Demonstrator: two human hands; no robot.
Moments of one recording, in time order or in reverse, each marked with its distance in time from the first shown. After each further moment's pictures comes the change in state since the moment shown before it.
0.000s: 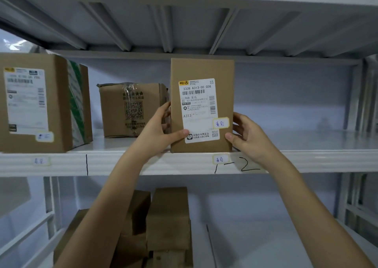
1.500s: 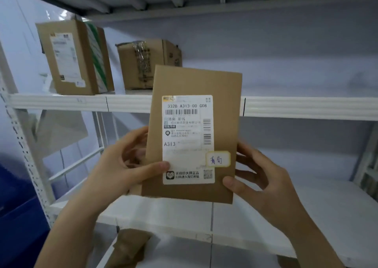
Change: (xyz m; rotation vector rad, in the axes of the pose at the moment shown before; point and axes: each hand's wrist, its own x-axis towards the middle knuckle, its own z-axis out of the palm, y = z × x) left_hand -0.235 0.084 0.070 0.071 0.136 -0.256; right_hand -0.228 0.000 -0.053 0.333 -0.179 0.038
